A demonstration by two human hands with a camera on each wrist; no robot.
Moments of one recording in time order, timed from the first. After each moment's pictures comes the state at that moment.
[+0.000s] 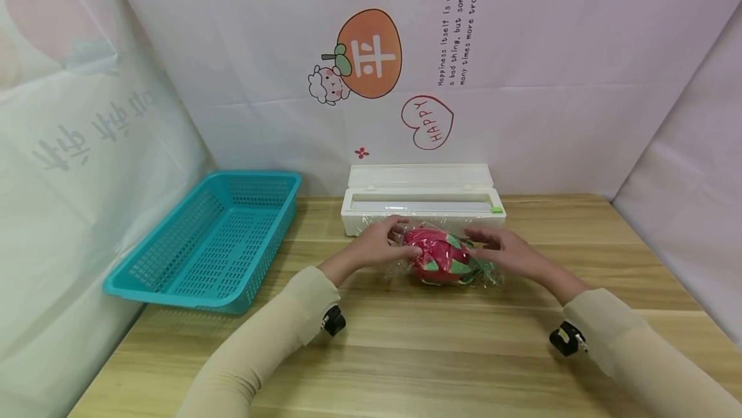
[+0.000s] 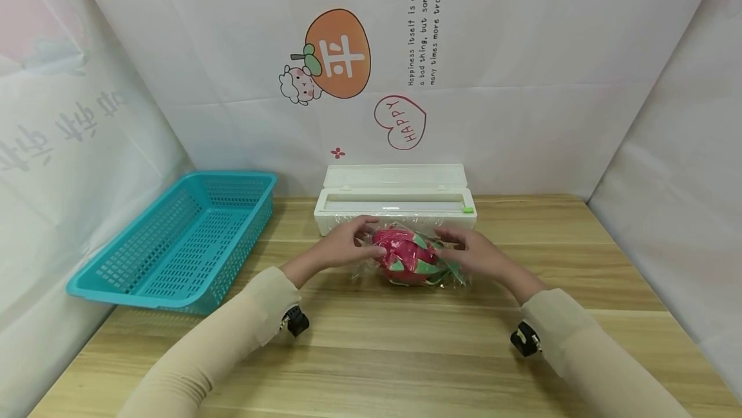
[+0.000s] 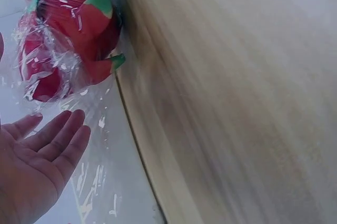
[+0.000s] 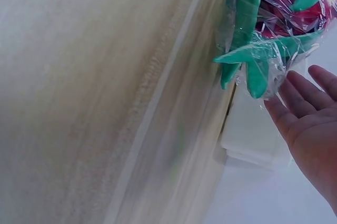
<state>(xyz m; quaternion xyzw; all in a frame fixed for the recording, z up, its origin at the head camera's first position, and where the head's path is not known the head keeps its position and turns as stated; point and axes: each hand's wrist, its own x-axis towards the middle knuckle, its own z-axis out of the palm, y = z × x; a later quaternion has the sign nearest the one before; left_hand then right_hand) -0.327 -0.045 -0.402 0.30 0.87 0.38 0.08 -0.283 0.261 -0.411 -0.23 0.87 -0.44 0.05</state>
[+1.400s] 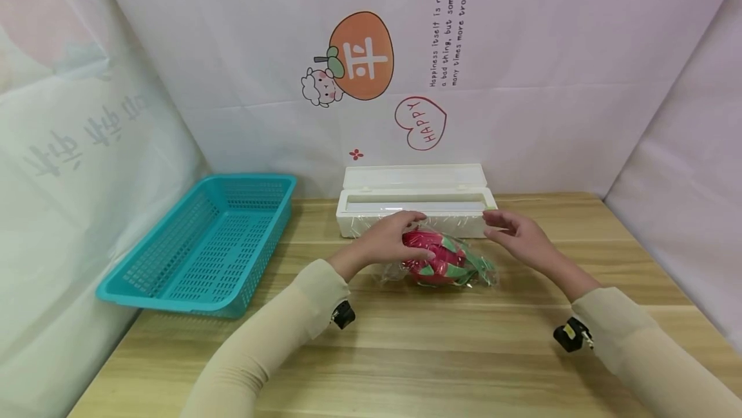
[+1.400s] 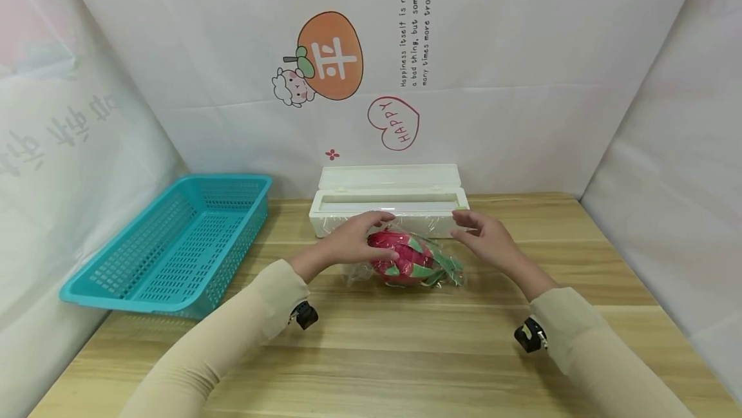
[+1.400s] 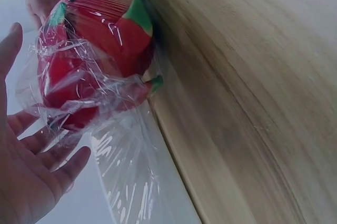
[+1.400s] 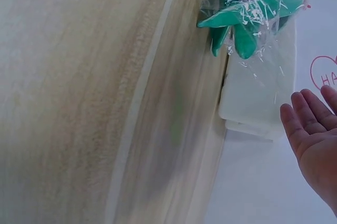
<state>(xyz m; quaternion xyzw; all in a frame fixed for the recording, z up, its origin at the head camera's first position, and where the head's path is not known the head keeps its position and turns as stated) -0.322 -0.014 -0.376 0.37 0.89 0.26 0.04 -0.282 0.284 -0.402 -0.15 0.88 -0.45 -0.05</state>
